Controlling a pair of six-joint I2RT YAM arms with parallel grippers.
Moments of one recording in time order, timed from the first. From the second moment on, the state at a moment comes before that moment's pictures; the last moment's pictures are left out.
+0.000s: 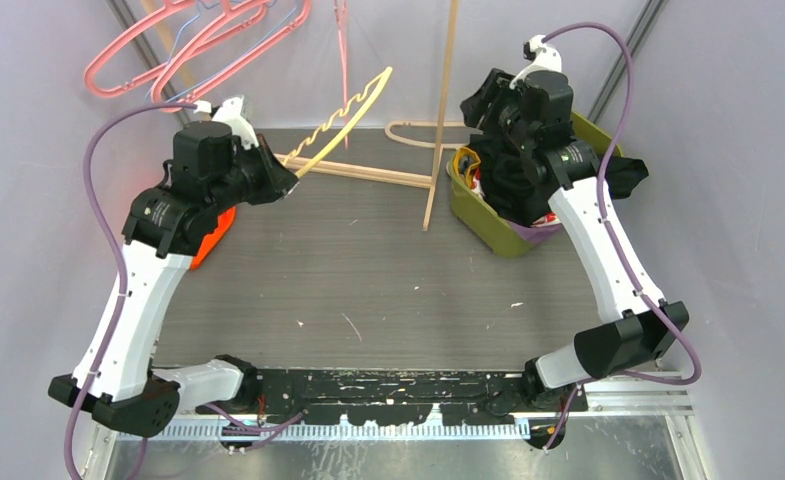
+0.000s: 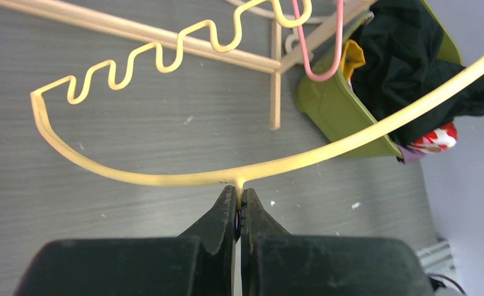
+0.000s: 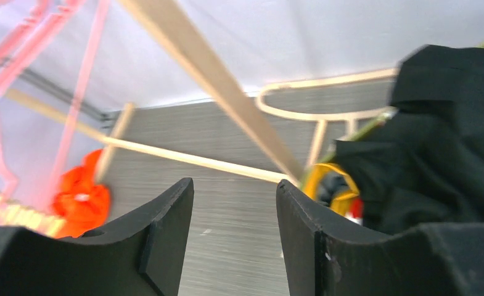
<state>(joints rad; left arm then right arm) -0.39 1.19 1.67 -0.92 -0.02 -0.46 0.28 1.46 1.67 -0.45 0.08 0.41</state>
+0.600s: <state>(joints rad) -0.39 1.15 1.53 -0.89 0.09 -0.56 0.55 1.52 1.73 -0.28 -0.20 0.64</state>
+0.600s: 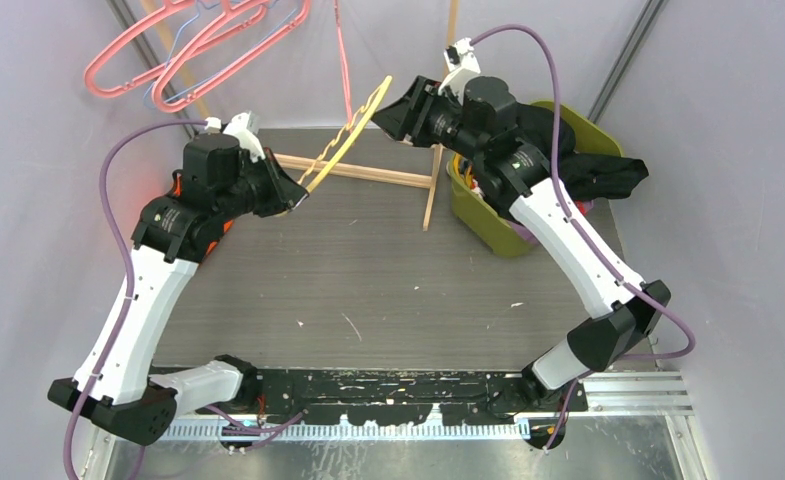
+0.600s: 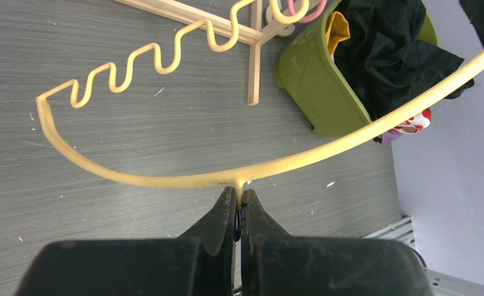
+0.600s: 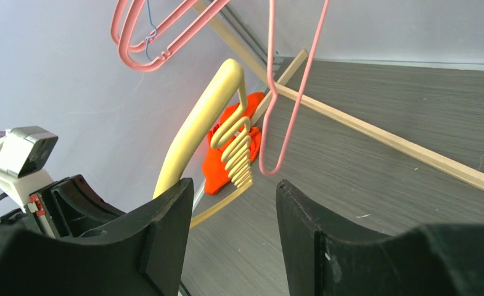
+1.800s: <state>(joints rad) -0.39 1.22 1.61 -0.83 0.11 -0.55 0.69 1.49 1.68 -0.29 -0.21 0.56</state>
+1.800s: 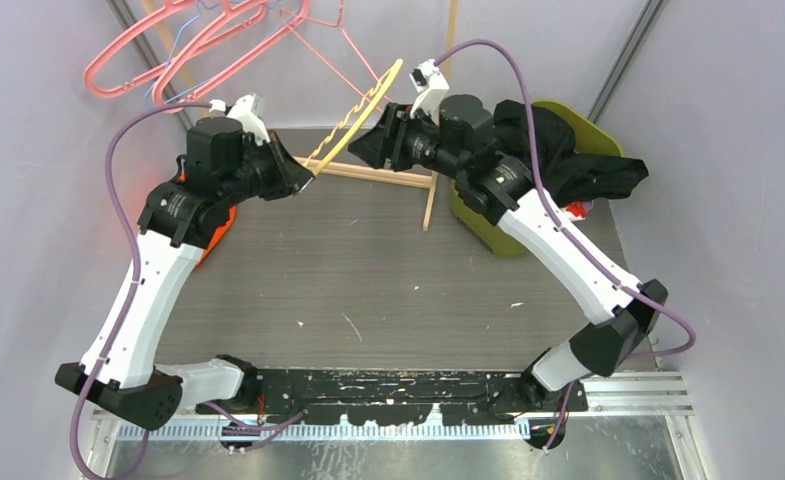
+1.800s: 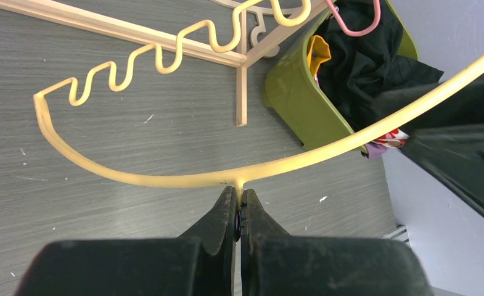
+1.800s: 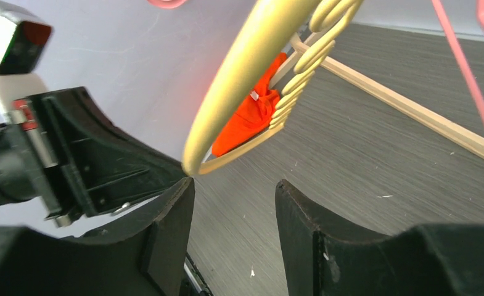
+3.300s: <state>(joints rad) -0.39 1.20 1.65 -0.81 0.12 -0.53 0.73 1.59 1.71 -0.28 -0.20 0.51</state>
